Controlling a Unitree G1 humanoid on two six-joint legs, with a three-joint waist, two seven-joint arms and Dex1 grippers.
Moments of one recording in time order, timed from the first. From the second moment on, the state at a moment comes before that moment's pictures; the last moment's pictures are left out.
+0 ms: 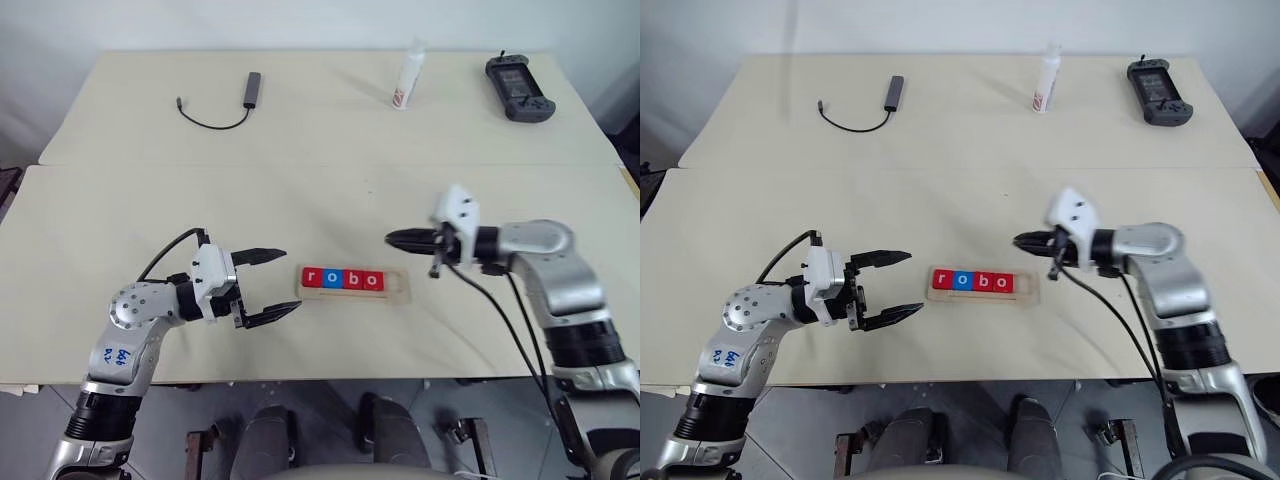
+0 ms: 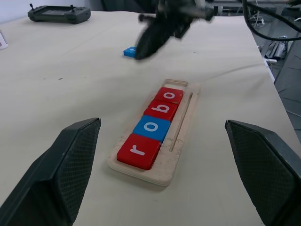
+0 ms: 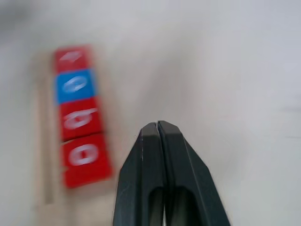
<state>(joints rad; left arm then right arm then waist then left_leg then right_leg) -0.19 0.56 0.02 -0.17 -0.41 0.10 -1.00 -0.51 -0.67 0.00 0.00 0.25 0.37 1.07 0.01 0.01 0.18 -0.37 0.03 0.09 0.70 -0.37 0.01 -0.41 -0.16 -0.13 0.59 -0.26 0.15</state>
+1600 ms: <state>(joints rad) -0.20 0.56 0.02 -0.14 -0.40 0.10 -0.99 -0.47 -0.34 -0.20 -0.04 0.25 0.82 0.13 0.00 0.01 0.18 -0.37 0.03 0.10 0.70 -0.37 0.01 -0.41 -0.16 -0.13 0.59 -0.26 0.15</state>
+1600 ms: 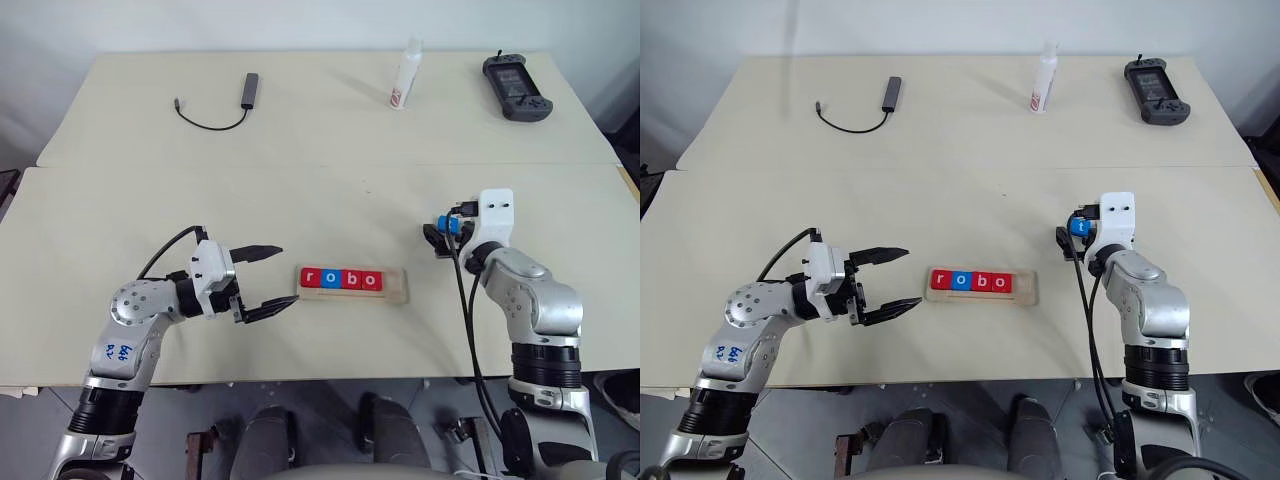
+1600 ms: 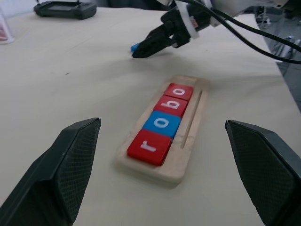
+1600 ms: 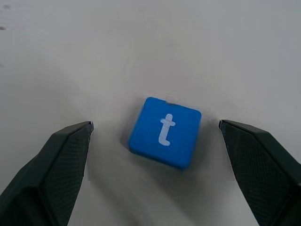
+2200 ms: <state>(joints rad) -0.19 0.54 0.02 -0.14 -0.40 0.10 -0.98 -0.46 -0.31 -0.21 -0.15 0.24 0.93 0.07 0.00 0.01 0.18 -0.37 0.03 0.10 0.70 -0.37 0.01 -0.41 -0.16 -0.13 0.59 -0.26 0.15</state>
